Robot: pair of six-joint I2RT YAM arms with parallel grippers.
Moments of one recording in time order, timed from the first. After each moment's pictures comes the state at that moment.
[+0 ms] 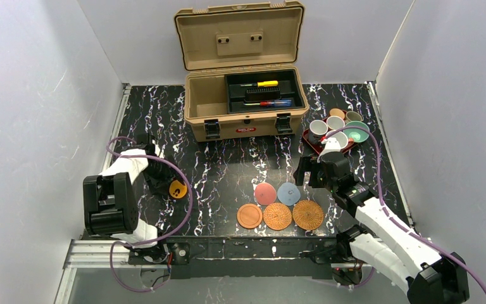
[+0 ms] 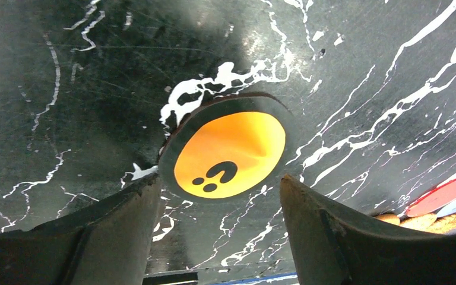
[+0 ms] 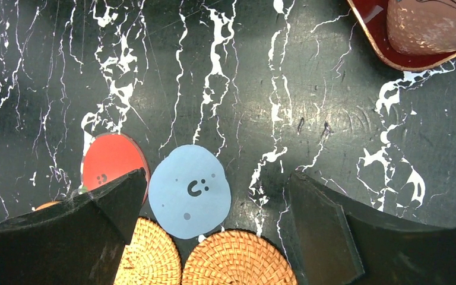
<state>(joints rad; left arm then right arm) 0.11 1.49 0.81 -0.75 0.23 -0.36 0.50 0.81 0.50 -0.33 0.10 0.39</state>
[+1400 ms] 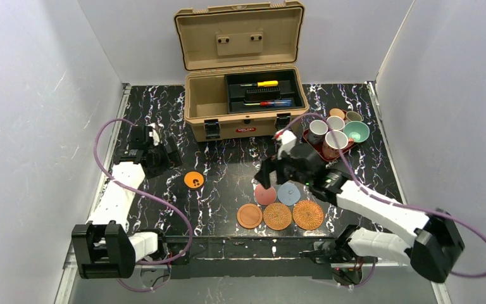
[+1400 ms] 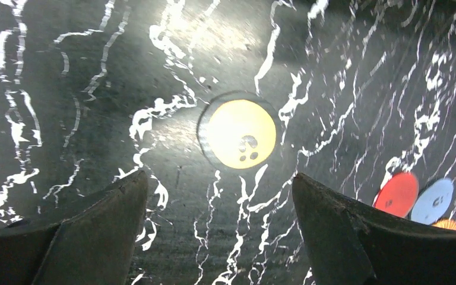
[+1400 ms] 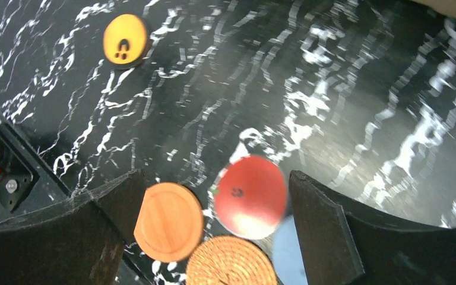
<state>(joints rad) -0.03 1.16 0.86 -0.72 0.14 -0.36 0.75 1.02 0.66 -0.15 -0.10 0.33</state>
